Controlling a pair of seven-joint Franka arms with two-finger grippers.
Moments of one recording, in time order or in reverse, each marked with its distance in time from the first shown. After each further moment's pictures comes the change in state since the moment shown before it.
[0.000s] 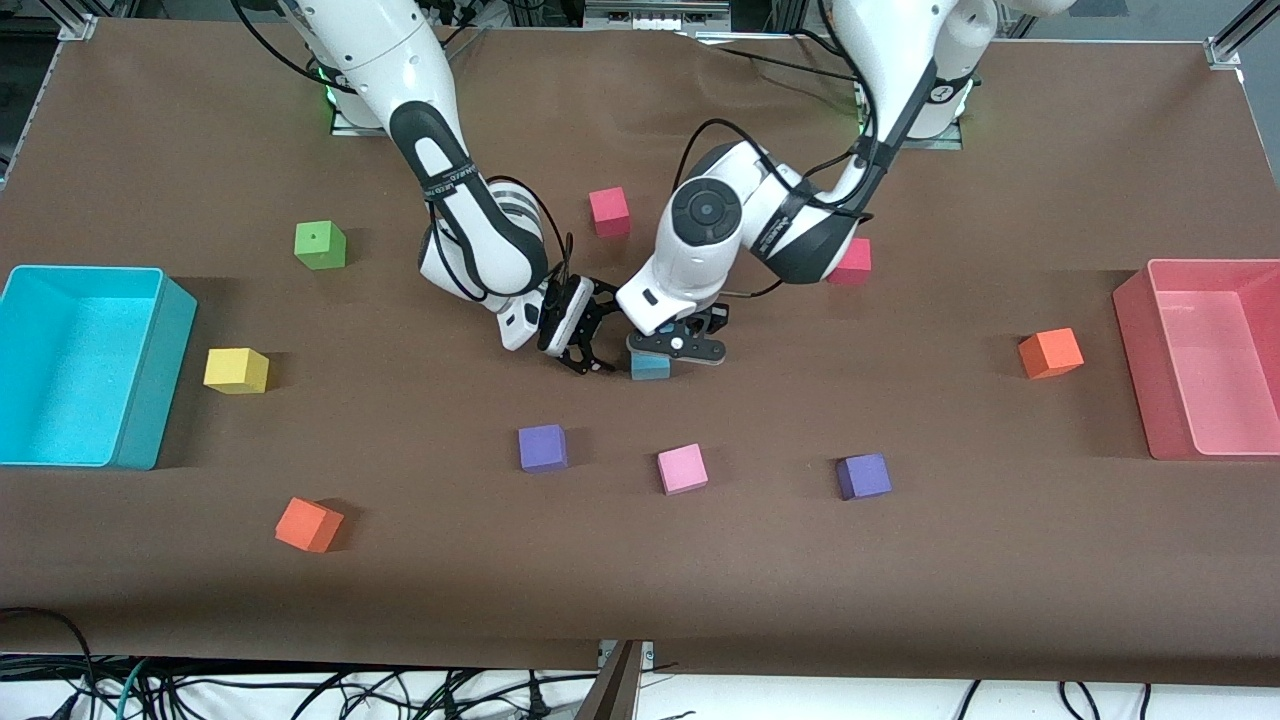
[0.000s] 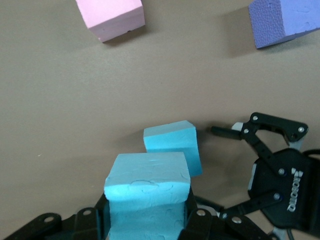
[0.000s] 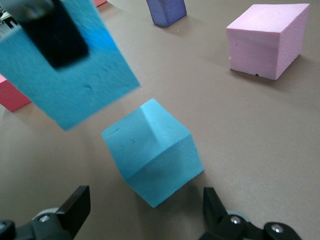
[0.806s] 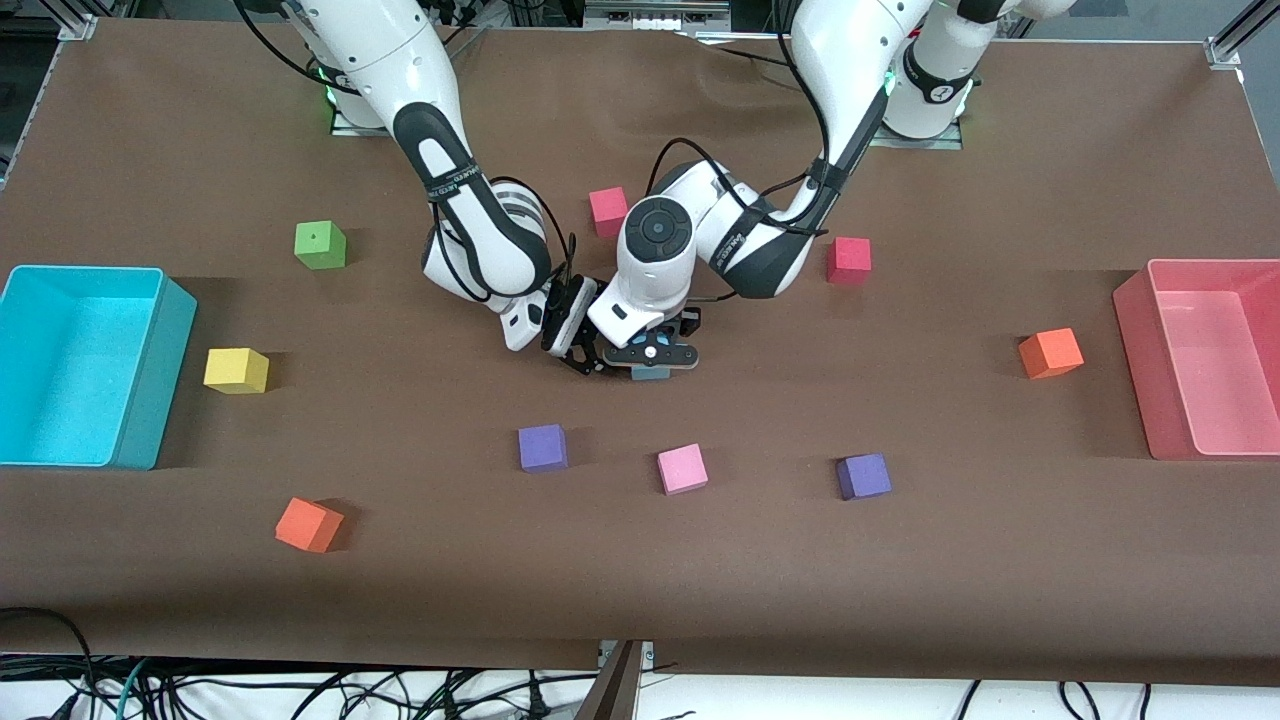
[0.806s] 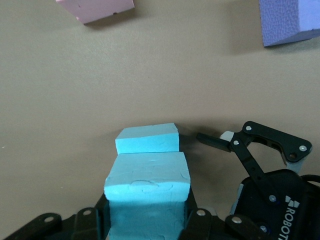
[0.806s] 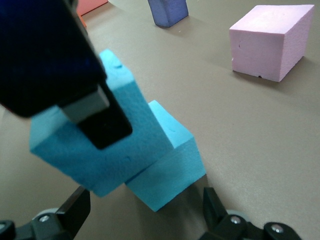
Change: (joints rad) left arm -0.069 0.112 0.033 0.107 0.000 -0.017 -0.124; right arm 0.003 0.006 -0.001 0.009 0.002 0.000 -0.005
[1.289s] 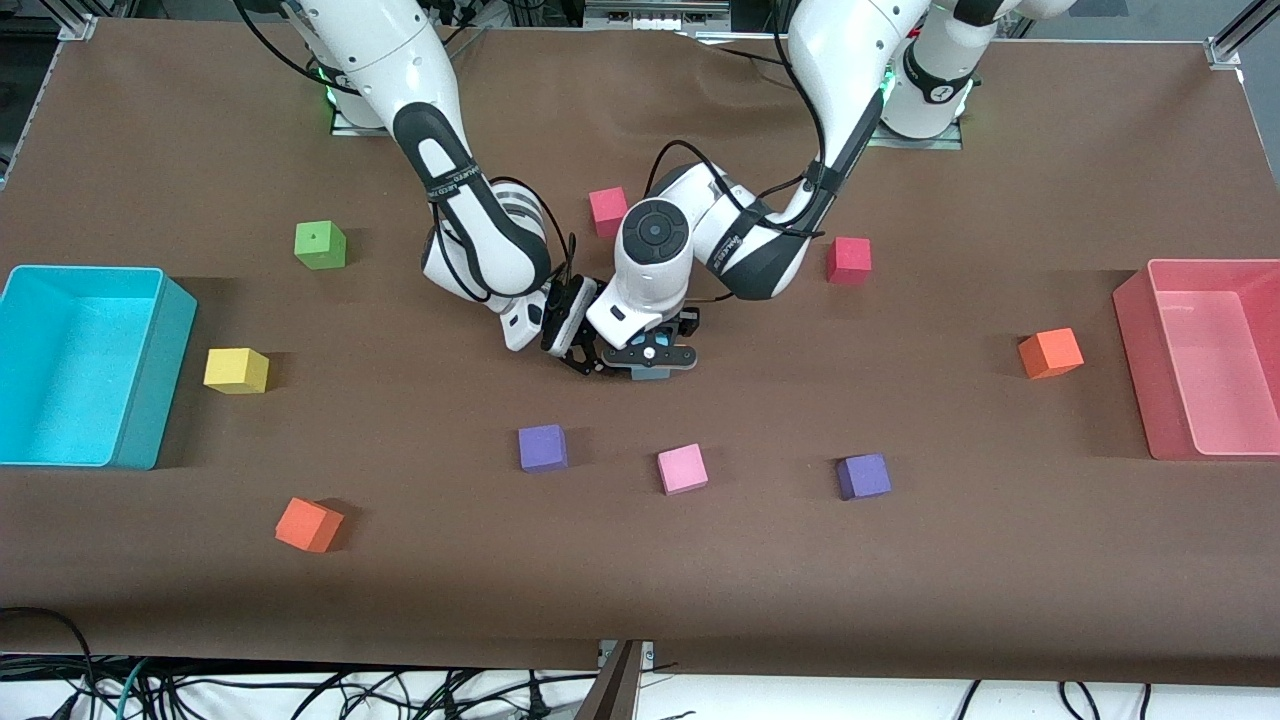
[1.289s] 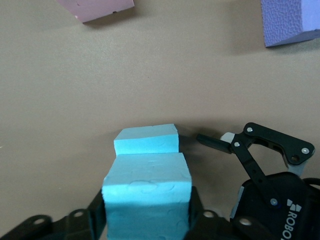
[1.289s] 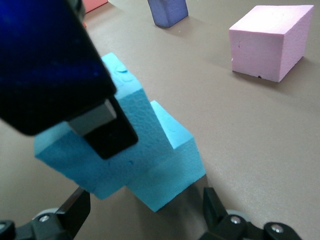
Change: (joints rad) left arm -0.002 0.009 0.002 0.010 0.000 0.005 -0.008; right arm 0.000 0.000 0.000 0.000 0.001 0.000 -0.001
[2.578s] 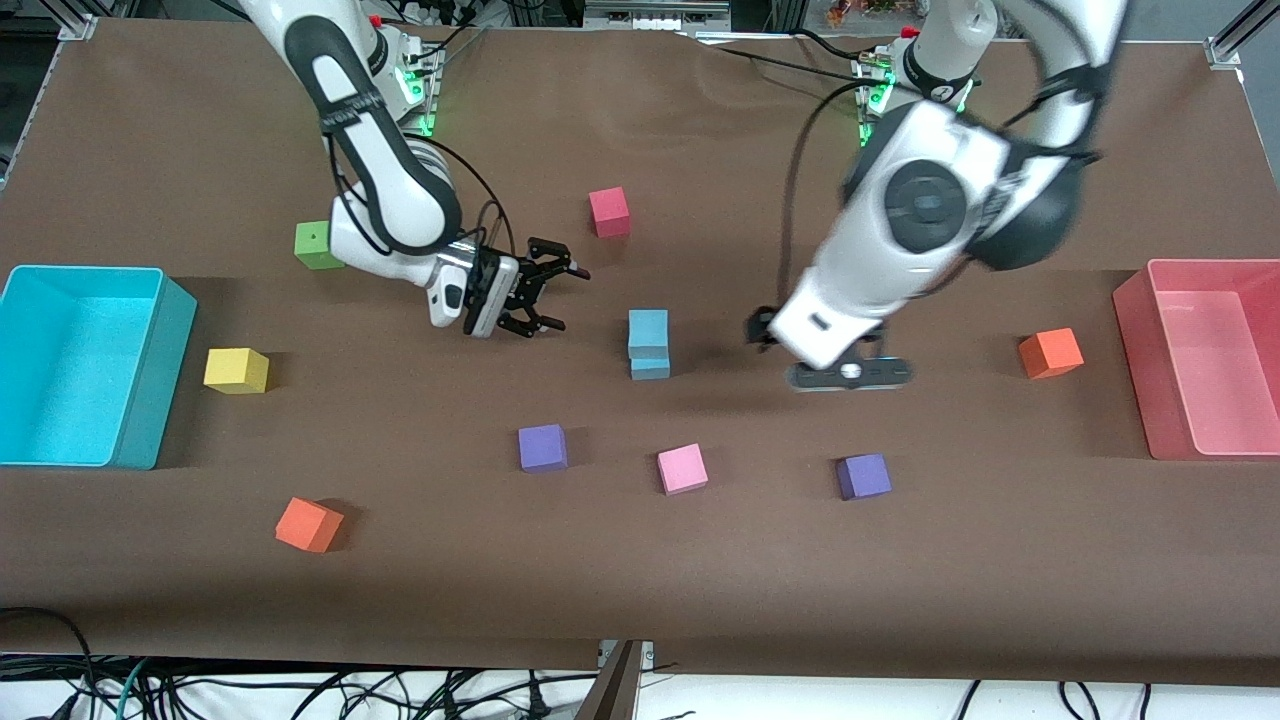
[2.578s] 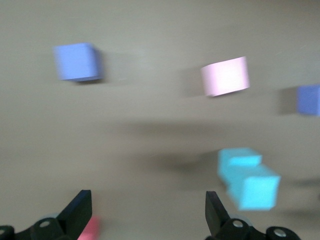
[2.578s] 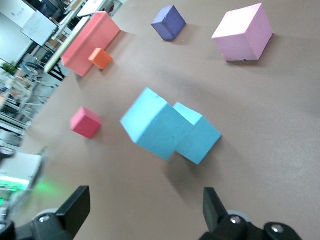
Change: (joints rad) left arm 0.396 -0.396 -0.048 -0.089 0.000 -0.353 0.290; right arm -0.177 -0.360 -0.028 -0.315 -0.362 -0.298 0.594
